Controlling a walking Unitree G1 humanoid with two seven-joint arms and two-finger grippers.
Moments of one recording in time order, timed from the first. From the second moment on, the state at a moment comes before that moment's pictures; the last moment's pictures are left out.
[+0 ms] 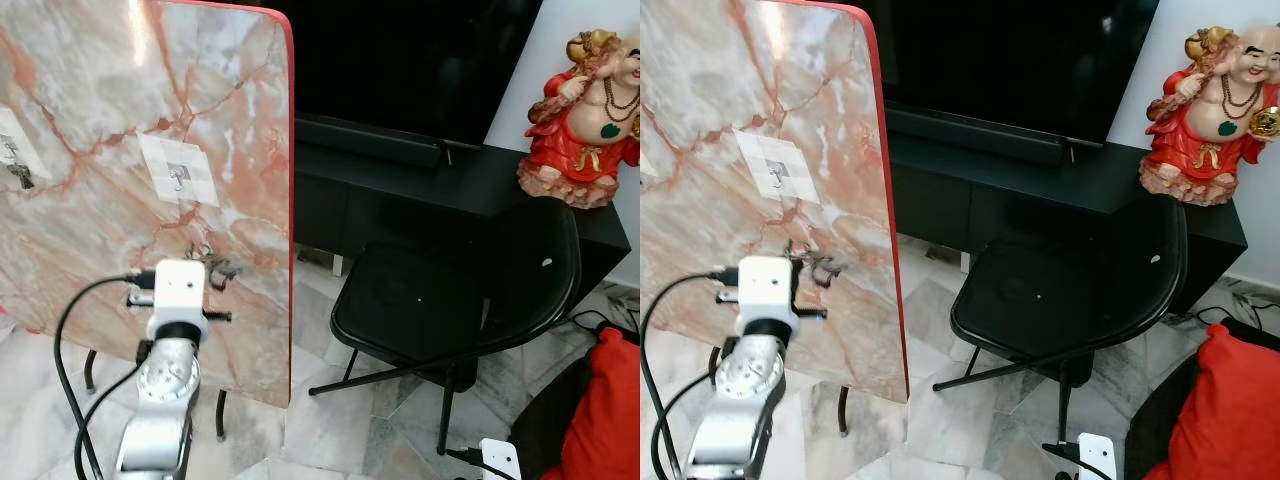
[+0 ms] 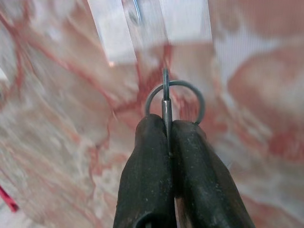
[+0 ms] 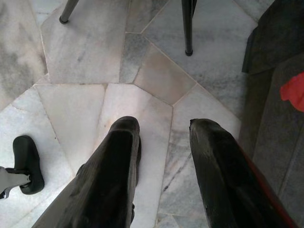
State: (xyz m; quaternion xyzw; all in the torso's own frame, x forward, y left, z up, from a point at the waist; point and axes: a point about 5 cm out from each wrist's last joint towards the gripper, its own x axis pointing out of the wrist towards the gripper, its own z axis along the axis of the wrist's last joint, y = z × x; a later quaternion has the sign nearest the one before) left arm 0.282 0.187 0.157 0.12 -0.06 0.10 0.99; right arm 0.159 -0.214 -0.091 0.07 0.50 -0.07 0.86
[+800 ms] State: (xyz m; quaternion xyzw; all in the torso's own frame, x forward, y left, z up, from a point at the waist) left arm 0.301 0.207 0.172 0.08 -0.07 0.09 0.99; right arm 0.161 -0.214 -0.091 0.07 0.50 -0.06 0.86
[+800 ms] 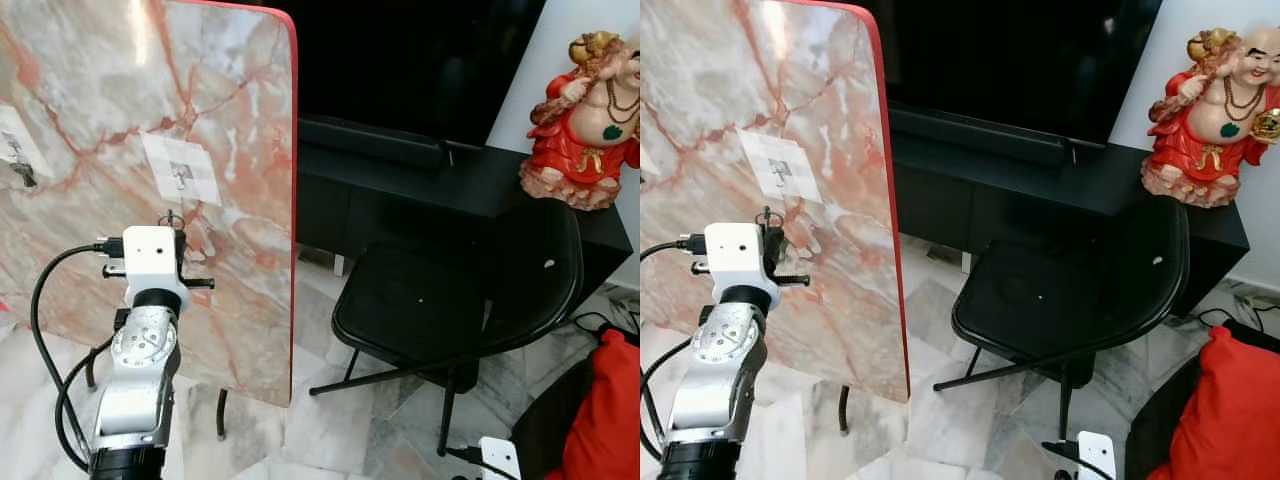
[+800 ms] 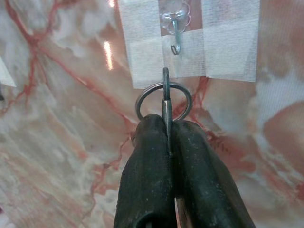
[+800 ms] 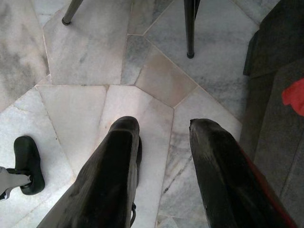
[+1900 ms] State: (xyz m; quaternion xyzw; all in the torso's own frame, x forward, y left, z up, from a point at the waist) left arm 0.306 0.190 0.182 0.06 -0.11 0.05 0.99; right arm 0.162 -0.213 -0.090 0.06 0.50 -0.06 0.86
